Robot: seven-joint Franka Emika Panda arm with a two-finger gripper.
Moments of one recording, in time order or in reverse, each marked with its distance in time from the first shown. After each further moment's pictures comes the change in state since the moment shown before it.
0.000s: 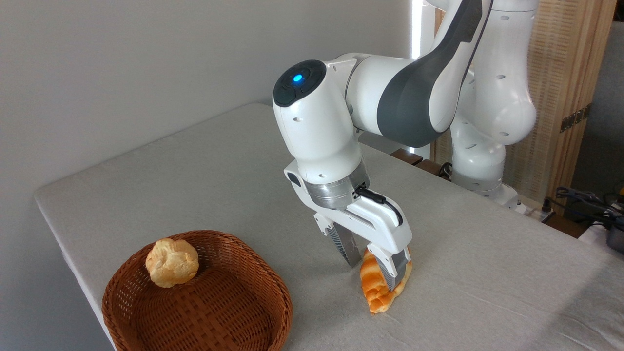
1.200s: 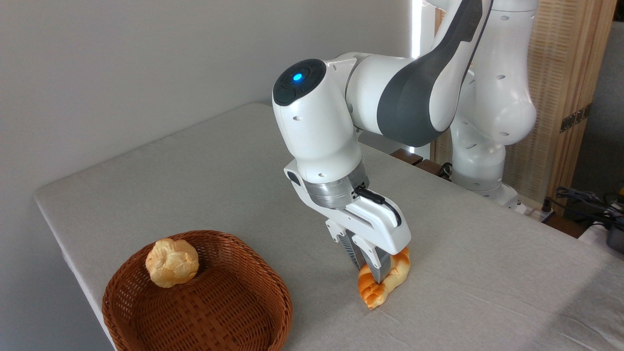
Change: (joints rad) arm -0.002 0.000 0.000 0.007 0.000 0.001 0.020
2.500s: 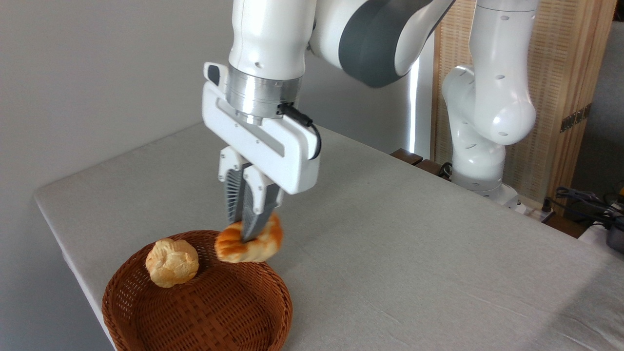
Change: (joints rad) arm -0.014 0.006 -0.079 0.241 -0.313 0.250 0.003
